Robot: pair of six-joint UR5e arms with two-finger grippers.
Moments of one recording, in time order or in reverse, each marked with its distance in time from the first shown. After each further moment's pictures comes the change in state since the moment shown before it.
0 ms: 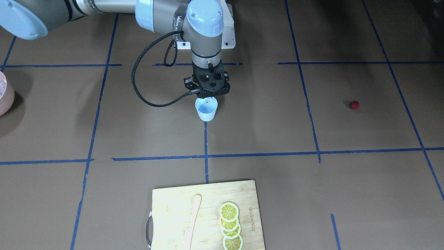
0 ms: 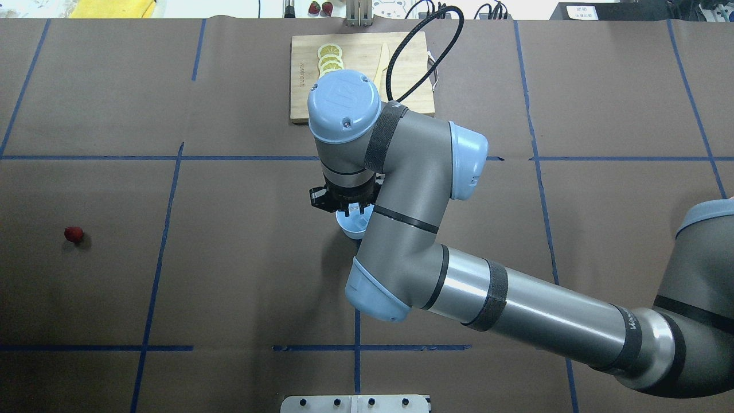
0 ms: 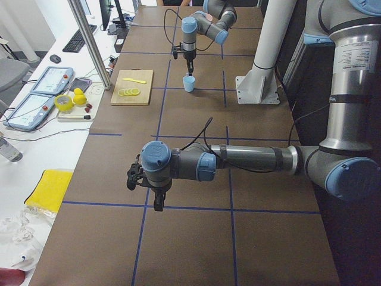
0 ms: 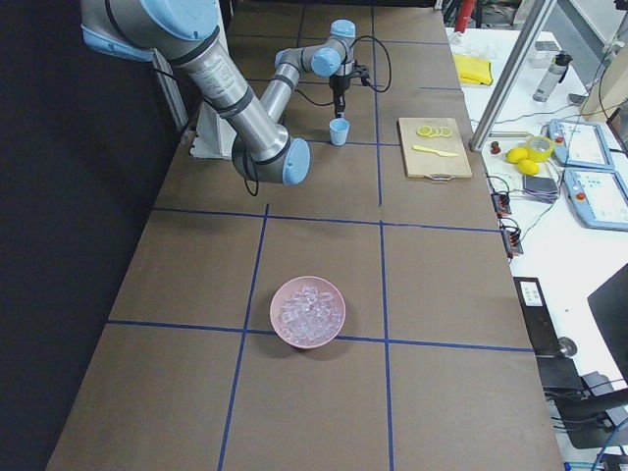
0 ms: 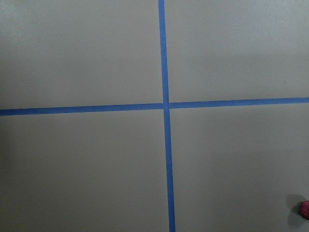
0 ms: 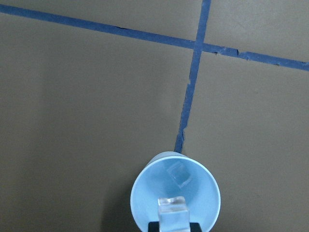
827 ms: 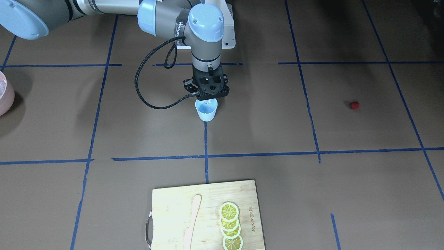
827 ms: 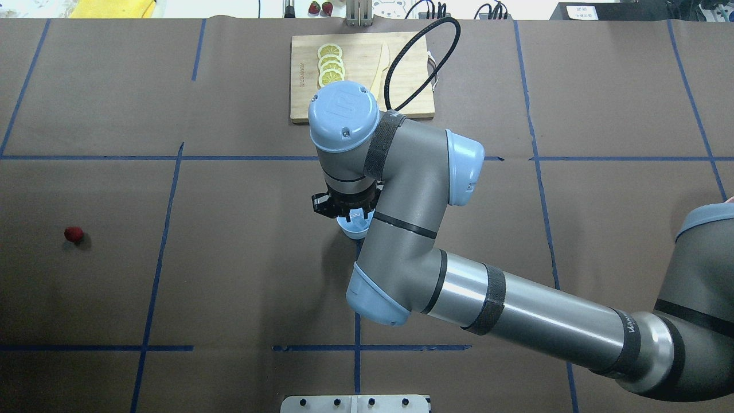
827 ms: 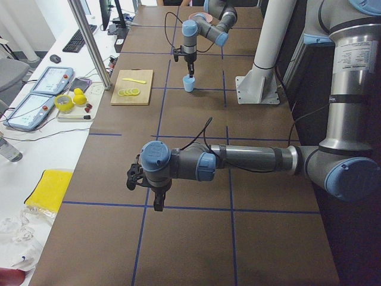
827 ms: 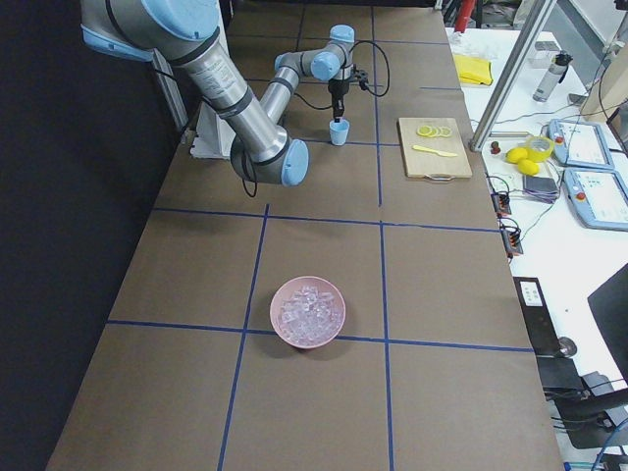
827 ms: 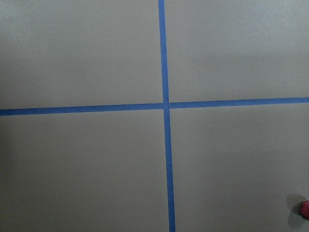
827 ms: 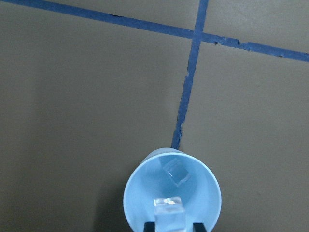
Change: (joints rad) left arm 0.001 -0.002 0.002 0.001 0.001 0.000; right arm -0.010 -0.010 -0.011 0.005 -0.005 0.000
